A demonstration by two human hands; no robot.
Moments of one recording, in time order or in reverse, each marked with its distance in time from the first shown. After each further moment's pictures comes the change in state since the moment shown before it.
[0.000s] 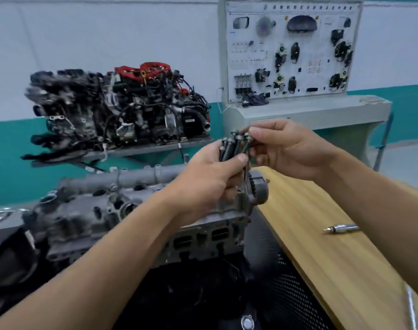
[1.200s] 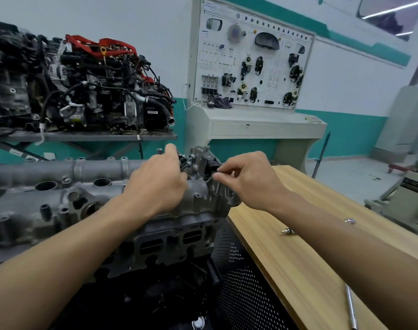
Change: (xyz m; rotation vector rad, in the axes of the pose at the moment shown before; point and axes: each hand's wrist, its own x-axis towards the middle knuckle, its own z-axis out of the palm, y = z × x) left_hand 0.031 -0.050 -0.069 1.140 0.339 0.027; right_hand 0.009 0.059 0.011 -1.349 0.417 -0.197
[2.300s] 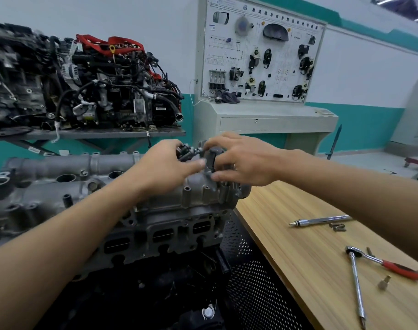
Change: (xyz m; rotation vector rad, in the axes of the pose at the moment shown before) left_hand -0.002 -0.003 -0.025 -0.343 -0.132 -0.016; right_hand 0.037 -0.013 -0.022 -0.492 -0.524 -0.436
